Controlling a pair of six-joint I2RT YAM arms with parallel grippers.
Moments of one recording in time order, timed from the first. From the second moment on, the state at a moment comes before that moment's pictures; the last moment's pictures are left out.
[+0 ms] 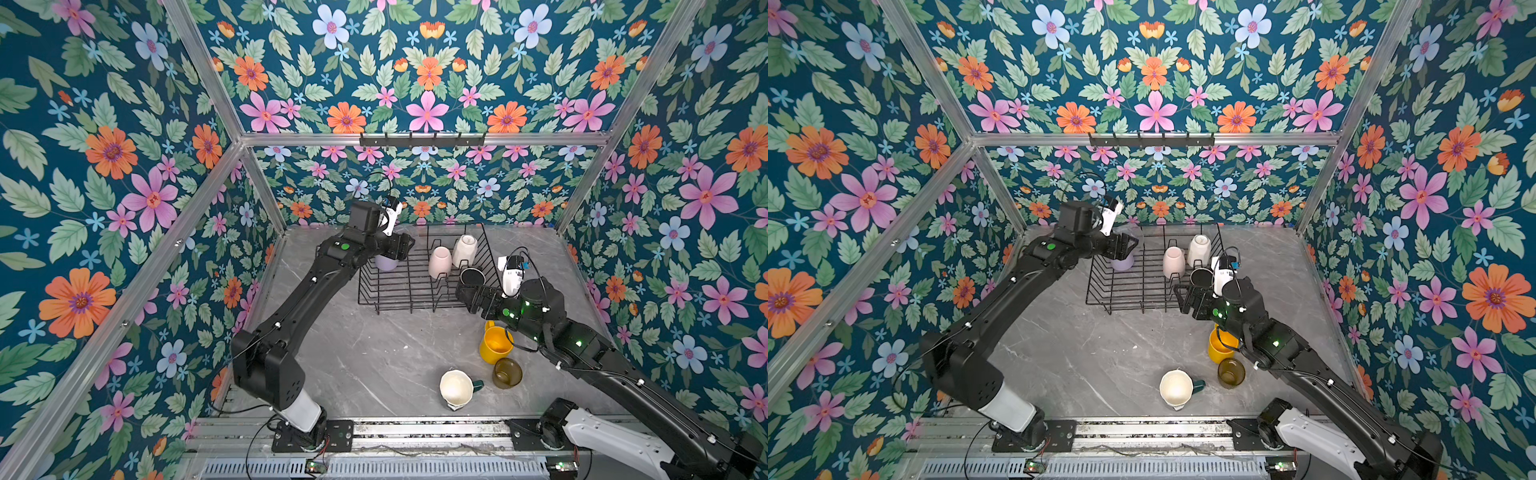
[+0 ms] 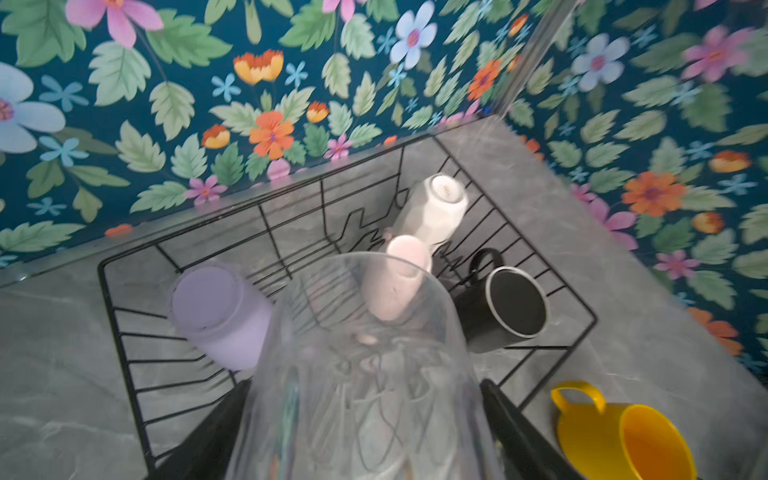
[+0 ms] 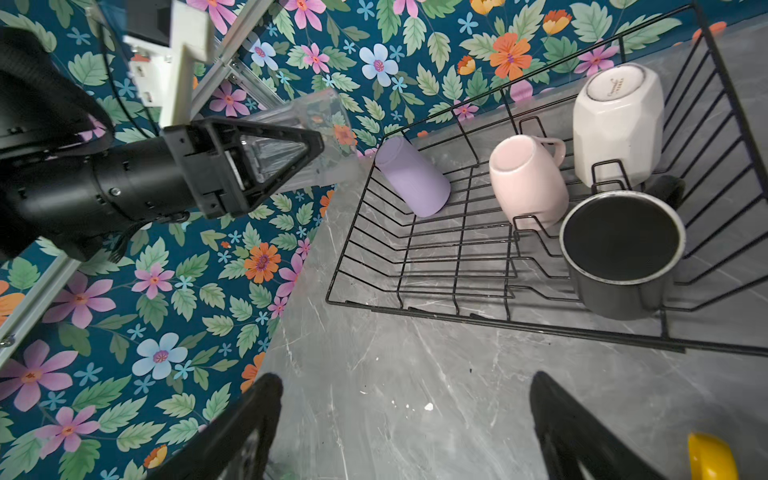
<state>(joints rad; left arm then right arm) -0.51 1.65 1.64 -0.59 0.14 -0.06 0.68 0.90 0.89 -0.34 0.03 0.70</state>
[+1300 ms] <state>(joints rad) -0.60 2.28 2.05 -0.77 -0.24 -0.02 0.59 0.70 0.75 -0.42 0.01 0.72</state>
